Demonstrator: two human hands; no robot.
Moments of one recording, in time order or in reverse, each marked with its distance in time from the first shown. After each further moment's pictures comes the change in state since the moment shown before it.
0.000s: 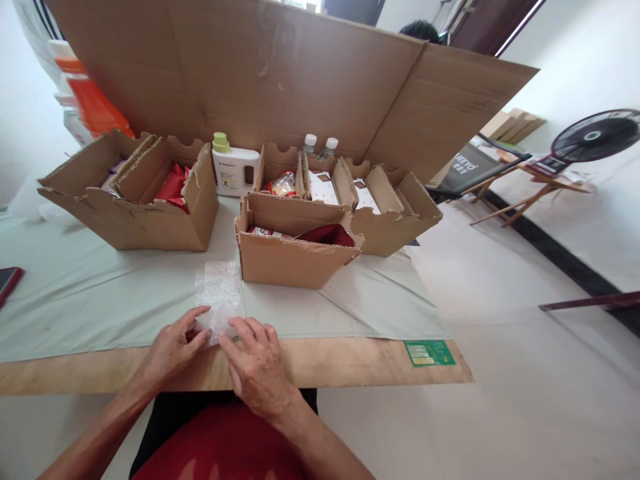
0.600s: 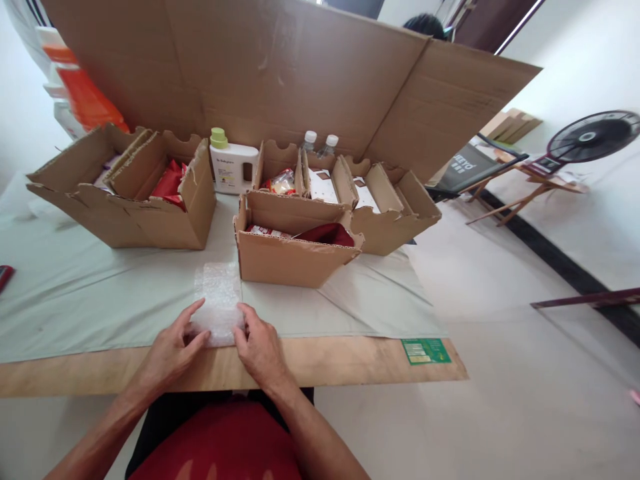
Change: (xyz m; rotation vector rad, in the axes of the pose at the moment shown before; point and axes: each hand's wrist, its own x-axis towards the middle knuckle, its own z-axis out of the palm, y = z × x) left_hand -0.006 0.004 0.003 -0.012 -0.008 -0.034; right_hand 0.017 0.024 0.039 0.566 -0.071 0.579
